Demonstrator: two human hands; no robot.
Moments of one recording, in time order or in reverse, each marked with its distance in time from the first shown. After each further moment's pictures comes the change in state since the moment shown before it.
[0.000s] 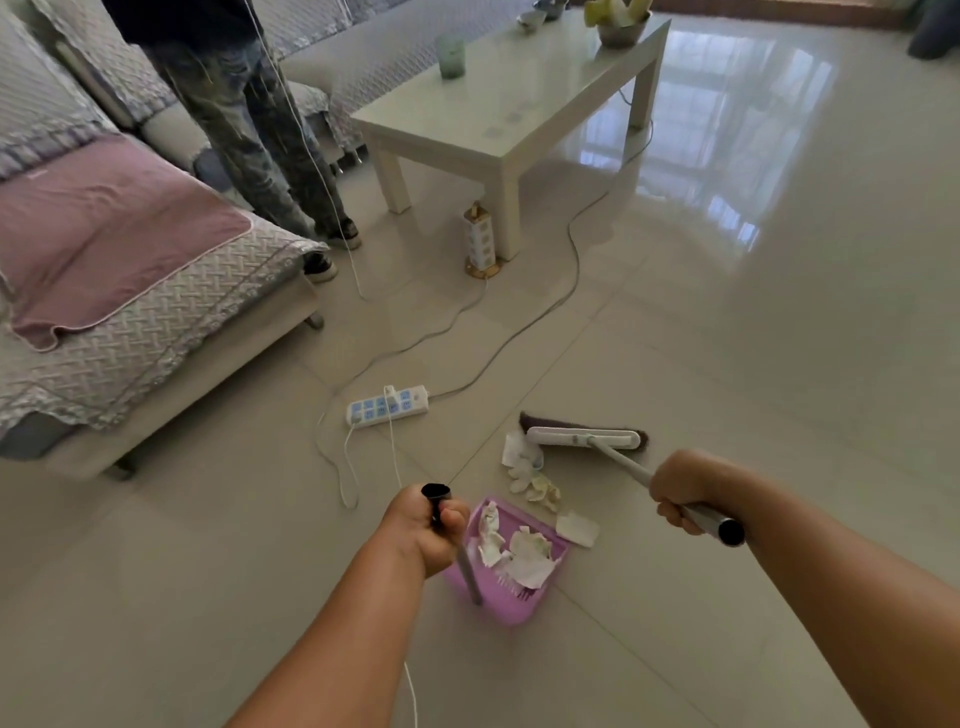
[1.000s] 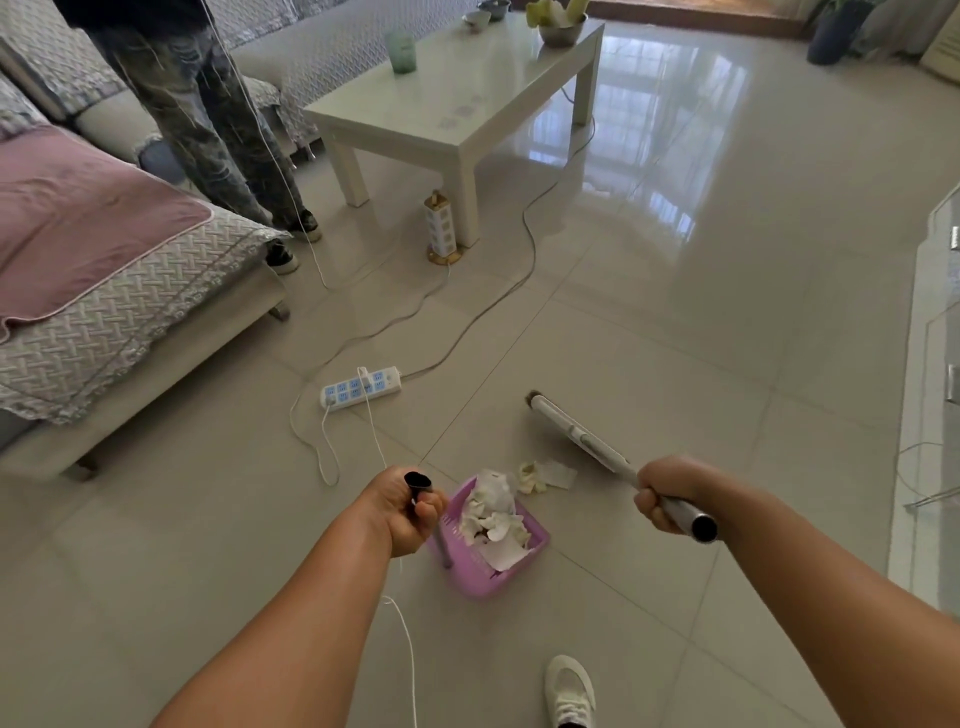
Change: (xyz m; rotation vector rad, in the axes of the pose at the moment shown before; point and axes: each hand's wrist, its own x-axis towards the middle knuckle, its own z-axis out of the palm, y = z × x) left_hand -0.056 -0.040 -0.062 0.332 -0.019 -0.046; right_hand -0.091 0.085 0.079 0.663 -0.028 0.045
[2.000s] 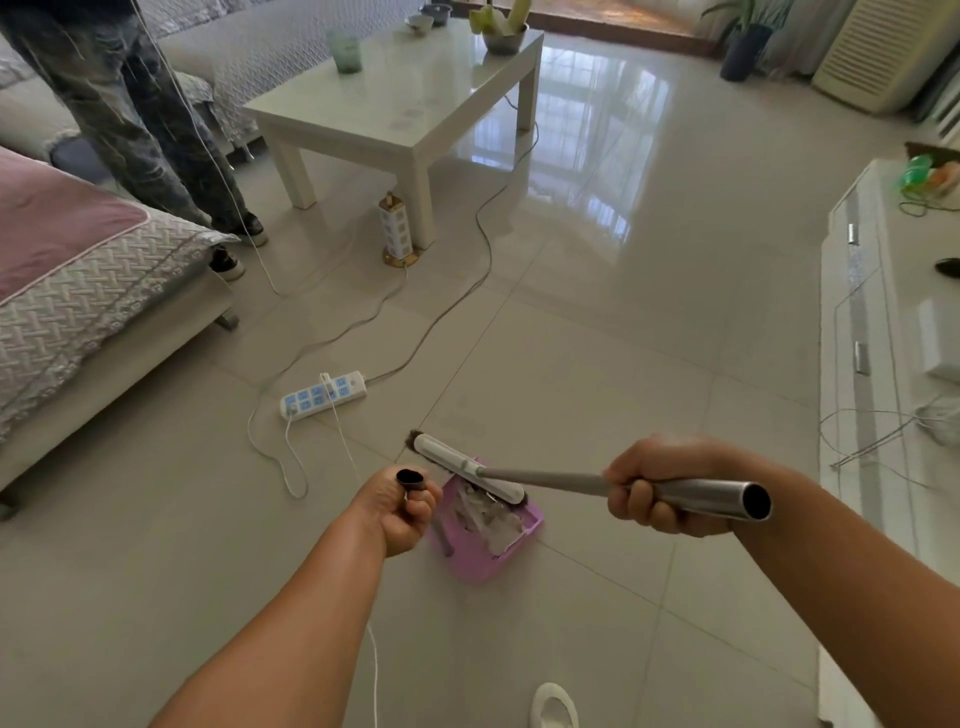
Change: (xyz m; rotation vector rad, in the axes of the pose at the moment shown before) left_hand 0.014 0.006 -0.032 -0.058 -0.182 -0.087; right_hand -0.129 -0.019 0.040 -0.042 -0.261 0.142
